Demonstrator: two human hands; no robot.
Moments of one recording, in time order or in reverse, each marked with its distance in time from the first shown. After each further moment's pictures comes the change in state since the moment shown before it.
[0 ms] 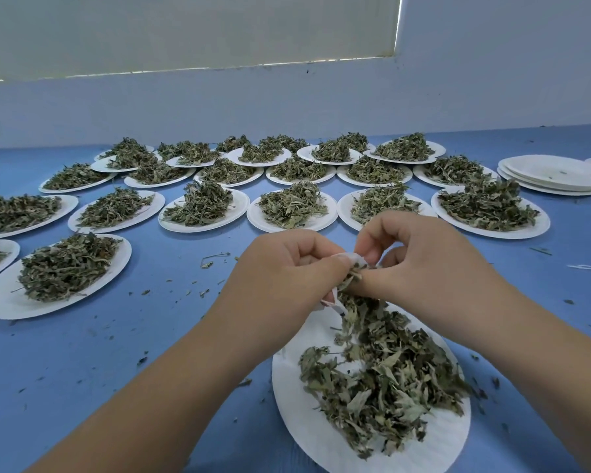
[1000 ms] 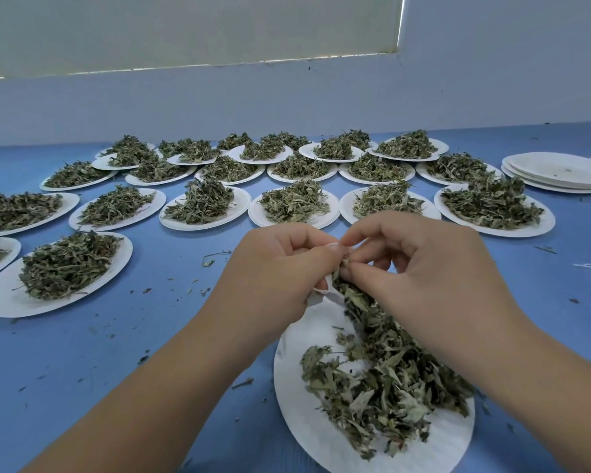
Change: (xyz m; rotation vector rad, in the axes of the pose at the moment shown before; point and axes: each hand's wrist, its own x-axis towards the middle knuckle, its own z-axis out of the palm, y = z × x) left_hand 0.004 -0.004 -0.006 -0.050 0.034 -0.032; right_hand -0.015 -0.010 0.010 -0.070 0.132 -0.165
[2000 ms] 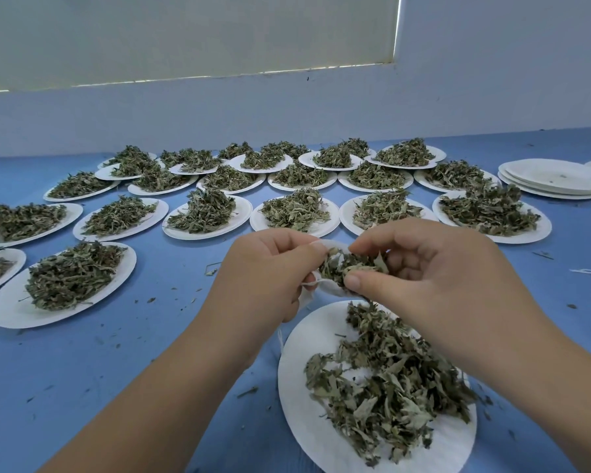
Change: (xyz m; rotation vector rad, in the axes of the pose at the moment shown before) left_hand 0.005 -0.004 -0.007 -0.112 0.074 -0.020; right_hand -0.003 -0.002 -0.010 0.070 -0.013 0.103
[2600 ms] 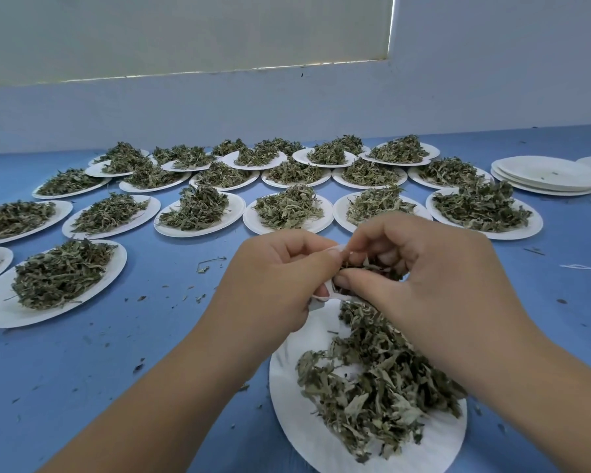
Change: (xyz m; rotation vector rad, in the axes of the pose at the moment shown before) left_hand -0.010 0.005 0.013 0.003 -0.064 0.005; right_hand -0.002 -0.002 0.004 -0.147 0.084 -0.137
